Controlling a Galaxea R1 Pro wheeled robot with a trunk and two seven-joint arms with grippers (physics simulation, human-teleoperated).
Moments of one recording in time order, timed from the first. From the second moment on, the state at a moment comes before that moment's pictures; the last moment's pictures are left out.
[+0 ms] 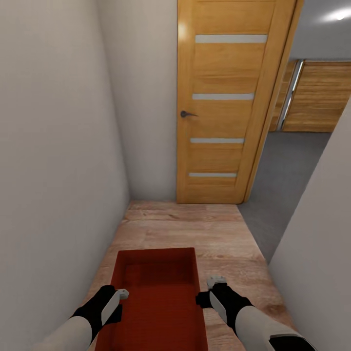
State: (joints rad) left arm -0.63 -0.03 -0.03 -0.35 0.23 0.68 0.37; right arm -0.72 0.16 0.00 -0.19 0.05 0.40 -0.09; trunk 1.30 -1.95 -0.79
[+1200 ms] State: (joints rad) left arm -0.63 -0.03 -0.03 -0.35 0.23 0.68 0.37; right arm -0.72 0.16 0.00 -0.19 0.05 0.40 -0.09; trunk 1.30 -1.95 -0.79
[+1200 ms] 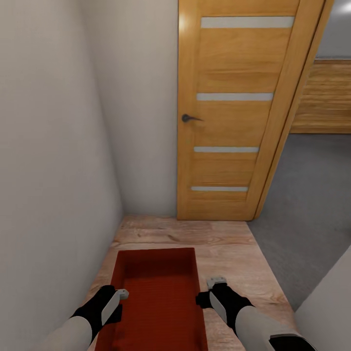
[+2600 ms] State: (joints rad) left arm -0.63 -0.03 -0.03 -0.35 0.23 0.68 0.37; right arm -0.72 0.16 0.00 -0.19 0.05 0.40 -0.09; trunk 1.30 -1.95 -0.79
